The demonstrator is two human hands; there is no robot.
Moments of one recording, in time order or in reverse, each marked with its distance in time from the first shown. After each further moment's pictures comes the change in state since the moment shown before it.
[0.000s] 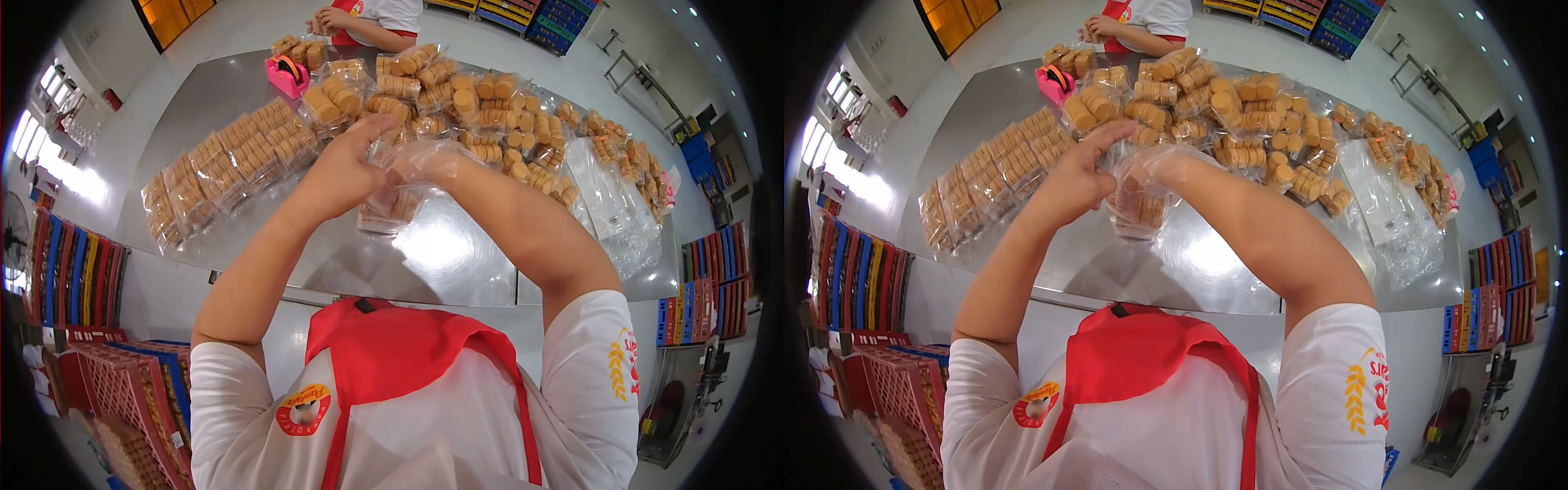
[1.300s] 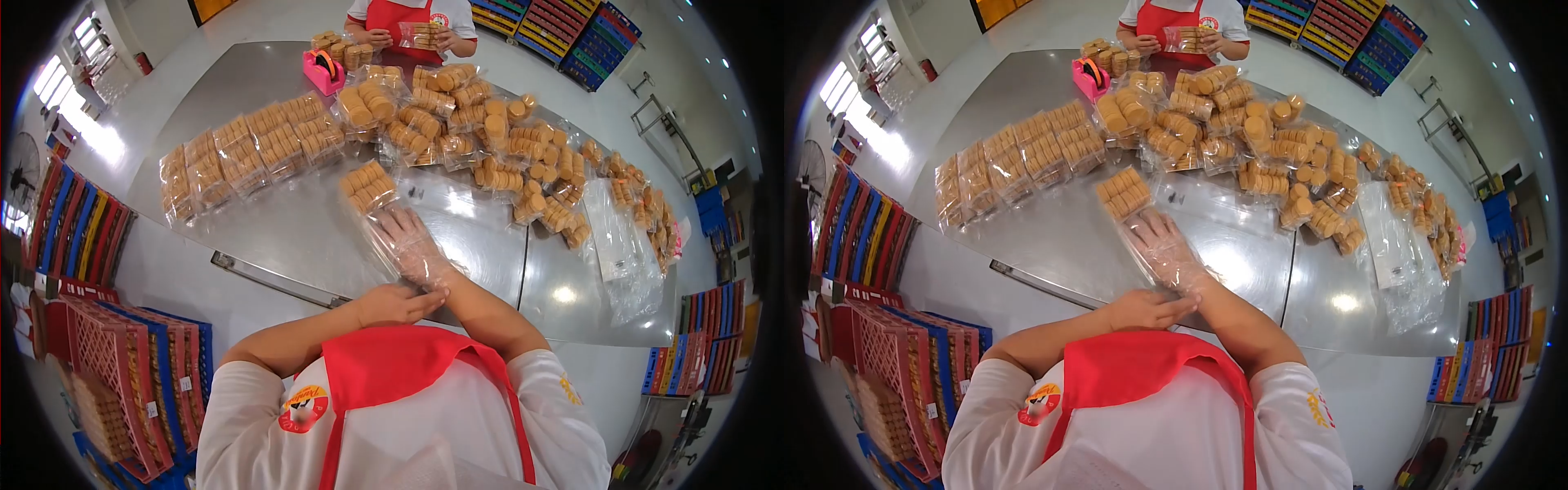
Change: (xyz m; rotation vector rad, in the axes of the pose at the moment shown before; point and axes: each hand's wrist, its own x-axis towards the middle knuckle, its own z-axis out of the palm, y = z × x) left_hand -0.114 -0.124 0.142 0.792 -0.075 0.871; right_hand 0.014 0.044 0.180 -0.546 0.633 -0.322
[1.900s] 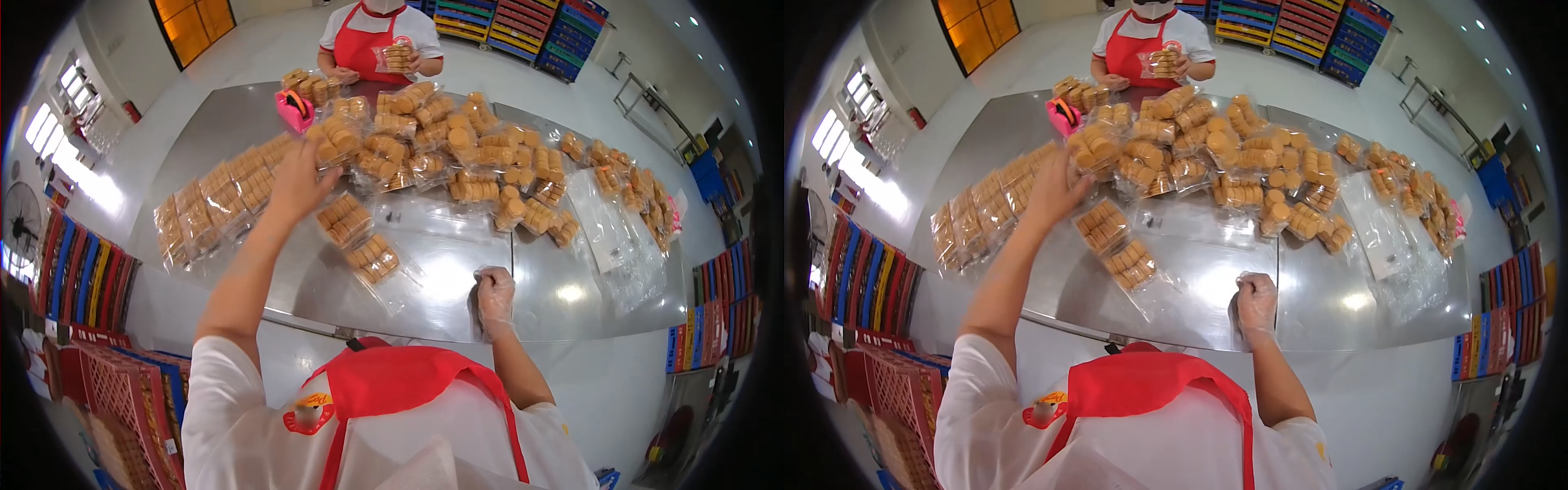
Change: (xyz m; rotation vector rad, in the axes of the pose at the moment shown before) left_hand 0.048 -0.211 -0.099 0.192 0.260 -0.696; right_hand -0.176 0.036 -0.019 0.498 0.725 1.025
